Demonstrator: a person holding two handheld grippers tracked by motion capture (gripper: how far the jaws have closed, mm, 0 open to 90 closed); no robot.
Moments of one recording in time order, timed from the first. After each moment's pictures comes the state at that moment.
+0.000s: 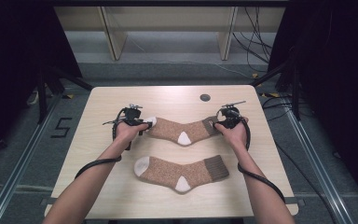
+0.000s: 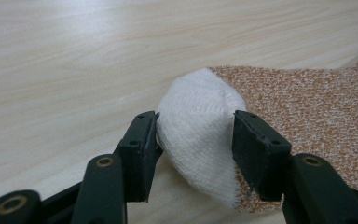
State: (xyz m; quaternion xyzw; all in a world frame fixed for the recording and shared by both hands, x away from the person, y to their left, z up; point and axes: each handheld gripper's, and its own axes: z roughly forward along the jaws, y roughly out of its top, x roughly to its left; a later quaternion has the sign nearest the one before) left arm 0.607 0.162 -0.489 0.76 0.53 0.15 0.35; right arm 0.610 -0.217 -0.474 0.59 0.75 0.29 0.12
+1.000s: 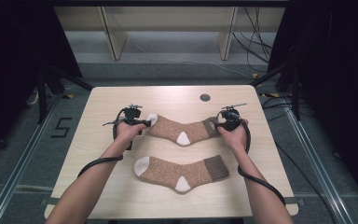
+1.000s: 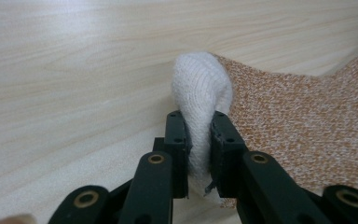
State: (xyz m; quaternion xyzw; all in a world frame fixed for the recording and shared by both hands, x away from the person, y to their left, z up) left arm 0.609 0.163 -0.483 0.75 0.52 0.12 0.38; right arm 0.600 -0.218 -0.473 0.57 0.75 0.31 0.12
